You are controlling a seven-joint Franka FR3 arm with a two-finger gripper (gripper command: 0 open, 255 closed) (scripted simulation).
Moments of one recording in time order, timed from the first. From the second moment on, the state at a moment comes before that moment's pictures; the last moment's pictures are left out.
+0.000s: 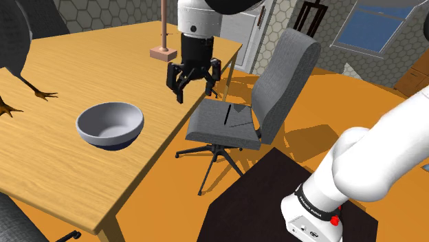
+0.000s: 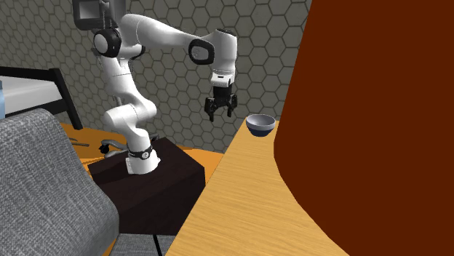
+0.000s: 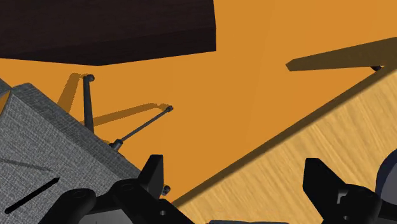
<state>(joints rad) 0.14 -0.21 0.35 -2.03 0.09 1.74 0.59</state>
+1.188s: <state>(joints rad) 0.23 0.19 0.46 -1.68 -0.05 1.82 0.86</state>
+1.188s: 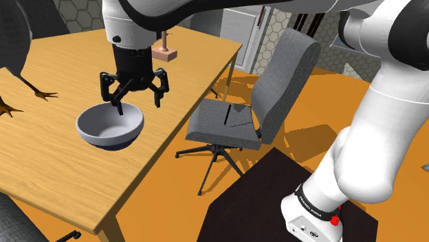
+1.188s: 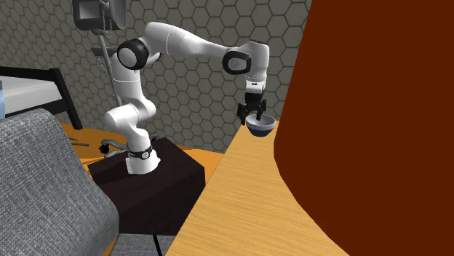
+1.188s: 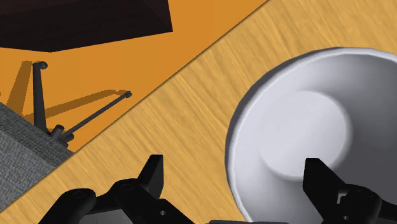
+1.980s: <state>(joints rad) 0.23 0.19 0.46 -1.69 -0.05 1.82 0.86</state>
